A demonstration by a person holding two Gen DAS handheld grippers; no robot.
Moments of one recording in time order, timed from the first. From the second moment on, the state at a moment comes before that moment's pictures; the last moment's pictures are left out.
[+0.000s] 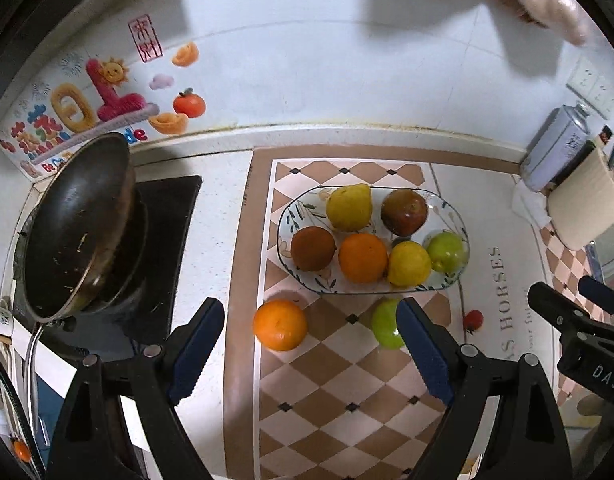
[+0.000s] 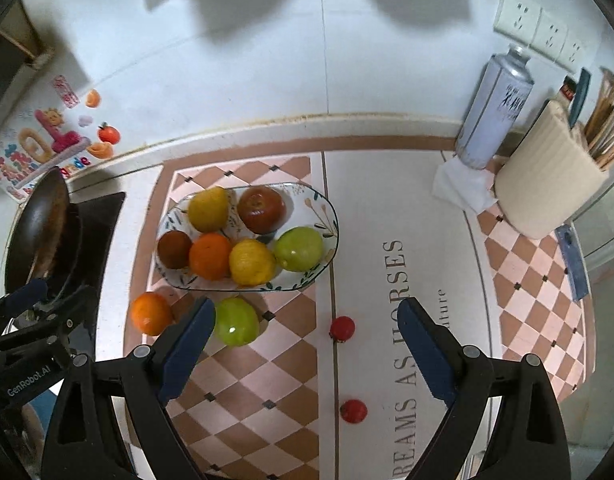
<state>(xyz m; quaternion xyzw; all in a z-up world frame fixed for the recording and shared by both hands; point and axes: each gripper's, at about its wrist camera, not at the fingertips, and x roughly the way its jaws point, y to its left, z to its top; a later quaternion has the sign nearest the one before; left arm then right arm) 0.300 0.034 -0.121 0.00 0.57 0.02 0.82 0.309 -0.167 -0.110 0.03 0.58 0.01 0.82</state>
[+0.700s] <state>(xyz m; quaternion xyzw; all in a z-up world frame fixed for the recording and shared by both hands) 0.247 0.038 -0.044 -0.01 0.52 -0.01 0.85 0.255 -0.158 -0.029 0.05 0.53 0.03 0.84</state>
